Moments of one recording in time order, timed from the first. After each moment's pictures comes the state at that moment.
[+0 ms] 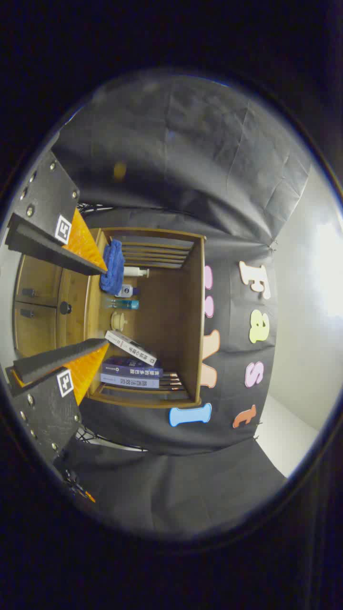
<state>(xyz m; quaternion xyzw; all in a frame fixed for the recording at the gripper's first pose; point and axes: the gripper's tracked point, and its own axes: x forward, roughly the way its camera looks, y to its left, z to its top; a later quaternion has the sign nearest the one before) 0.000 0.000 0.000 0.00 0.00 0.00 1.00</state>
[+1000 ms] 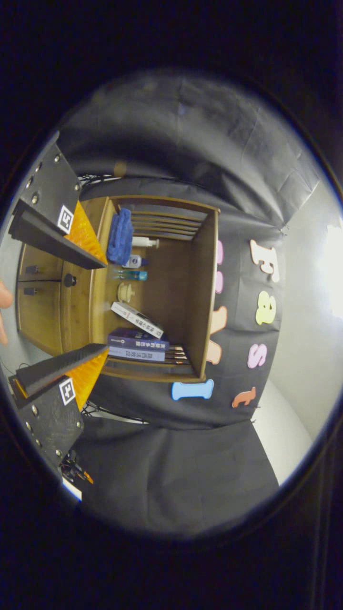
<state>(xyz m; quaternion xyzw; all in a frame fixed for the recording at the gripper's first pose) 0.012 -0.027 -0.025 -0.03 0.03 -0.08 1.00</state>
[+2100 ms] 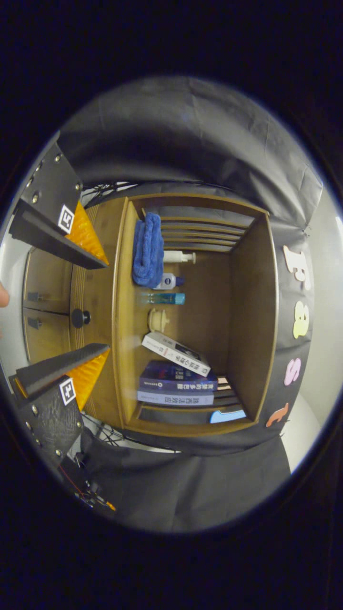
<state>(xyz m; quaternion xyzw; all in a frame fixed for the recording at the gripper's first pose) 0.129 0.036 -0.142 0.02 0.11 -0.04 0.99</state>
